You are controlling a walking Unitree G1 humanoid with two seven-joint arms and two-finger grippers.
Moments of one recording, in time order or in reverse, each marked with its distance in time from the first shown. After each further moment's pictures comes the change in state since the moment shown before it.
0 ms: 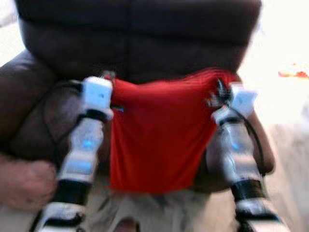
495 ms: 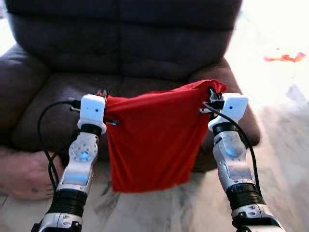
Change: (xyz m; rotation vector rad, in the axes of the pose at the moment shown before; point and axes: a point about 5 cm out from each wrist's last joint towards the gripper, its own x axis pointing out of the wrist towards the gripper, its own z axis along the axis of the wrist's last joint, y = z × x) left arm -0.015 -0.007 -0.022 -0.010 0.069 0.006; right arm -0.015 -0.016 -0.024 -0.031 0.080 -0.022
